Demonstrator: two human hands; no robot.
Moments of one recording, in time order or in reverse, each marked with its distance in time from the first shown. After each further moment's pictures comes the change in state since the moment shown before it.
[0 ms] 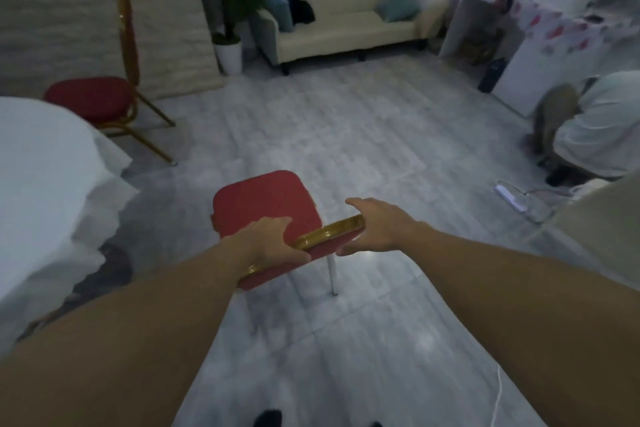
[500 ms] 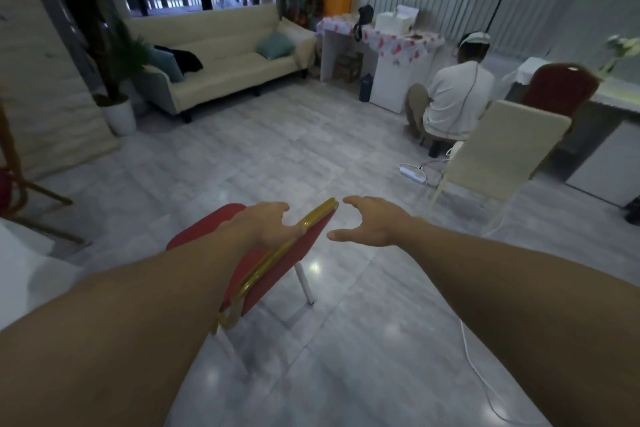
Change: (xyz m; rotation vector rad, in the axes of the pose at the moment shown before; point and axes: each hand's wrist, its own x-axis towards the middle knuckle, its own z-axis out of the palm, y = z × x) left_hand -0.070 -0.011 -0.052 0.144 0.070 0.386; right_hand -0.138 -0.102 0.020 0.133 0.256 0.380
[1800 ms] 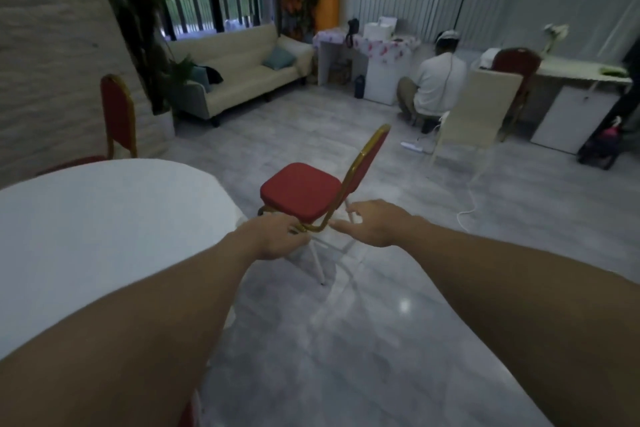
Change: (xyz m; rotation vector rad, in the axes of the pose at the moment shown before) left_hand -0.559 -0.307 0.042 0.095 -0.053 0.188; right_hand -0.414 -0.462 0.220 0.029 0.069 0.110
